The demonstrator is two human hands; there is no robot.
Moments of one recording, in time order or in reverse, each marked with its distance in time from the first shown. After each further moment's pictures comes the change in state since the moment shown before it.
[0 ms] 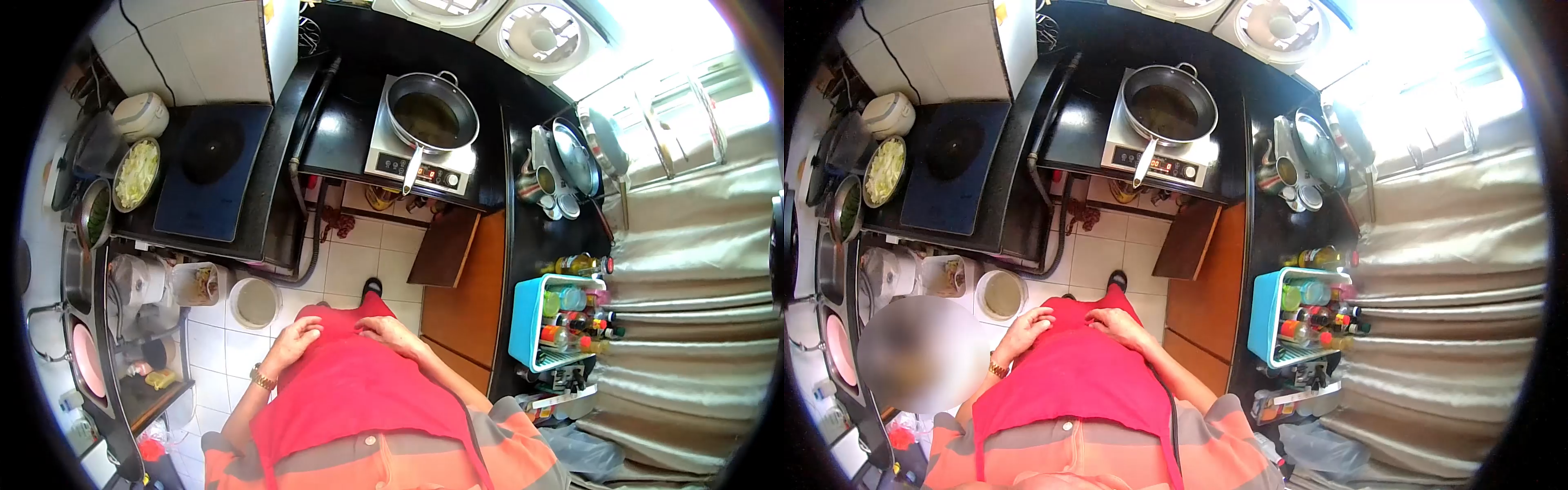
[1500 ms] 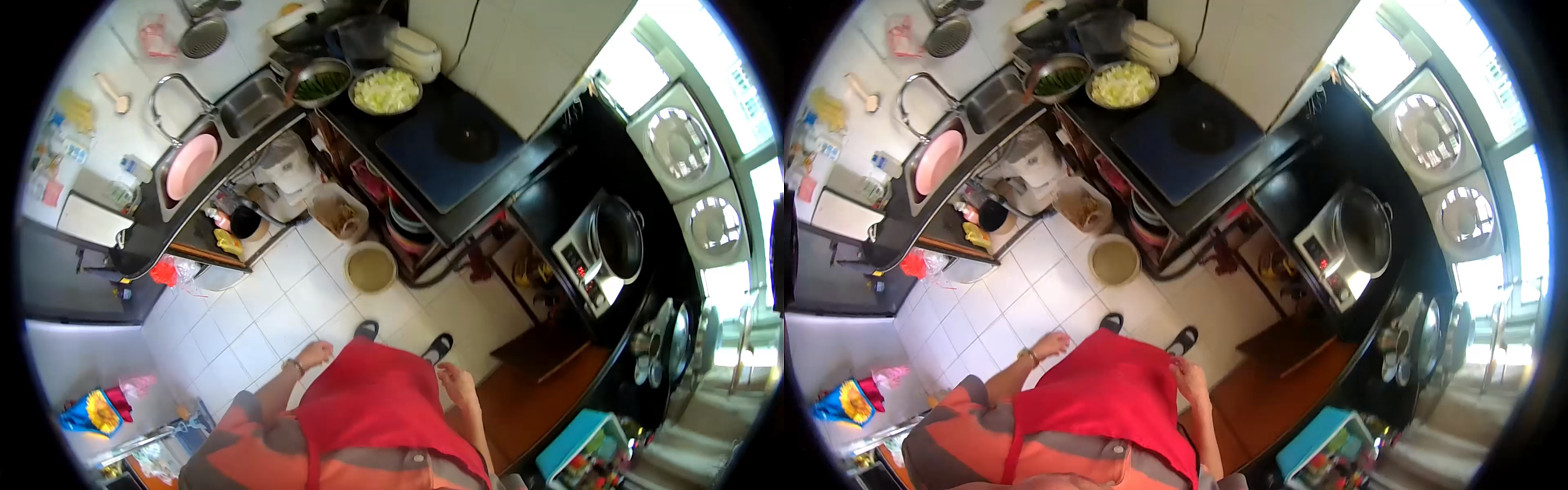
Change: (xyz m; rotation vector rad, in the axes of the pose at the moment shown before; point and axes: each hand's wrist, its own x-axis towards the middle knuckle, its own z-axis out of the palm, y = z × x) left_hand -0.215 -0.315 -0.017 -0.184 0.696 -0.420; right_hand -0.010 0.043 0.132 -0.210 -0.095 0.093
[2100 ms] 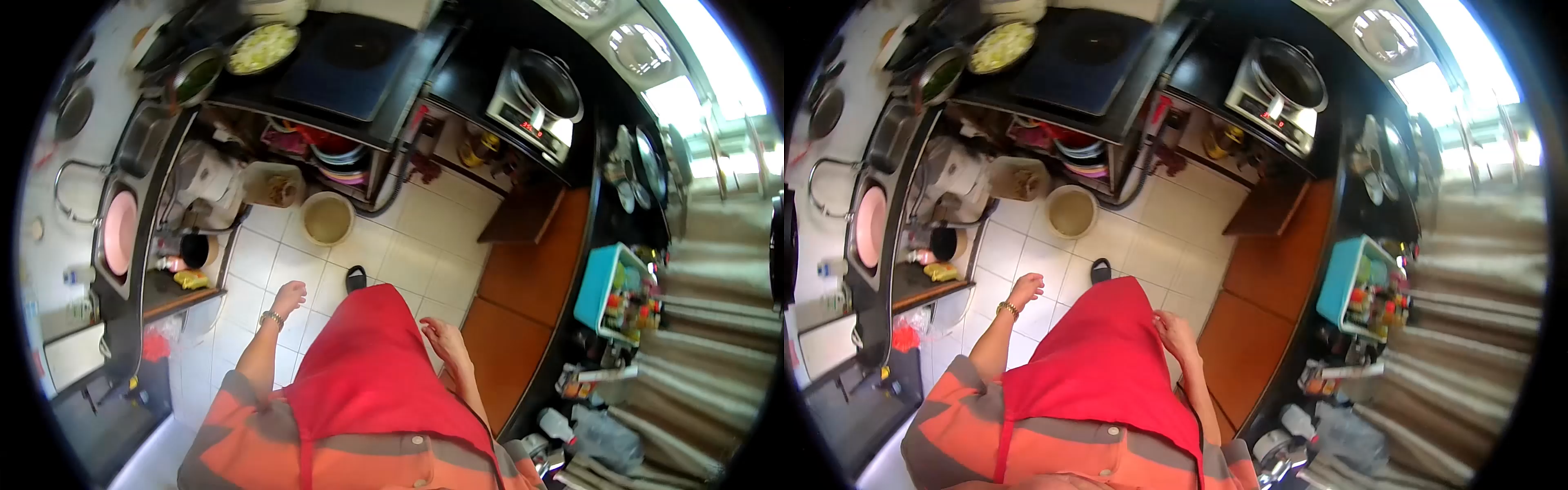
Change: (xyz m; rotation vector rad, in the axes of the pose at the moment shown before) left_hand 0.064 0.043 -0.101 0.153 -0.152 0.009; right_hand -0.117 -0.059 0.134 0.146 0.240 0.171
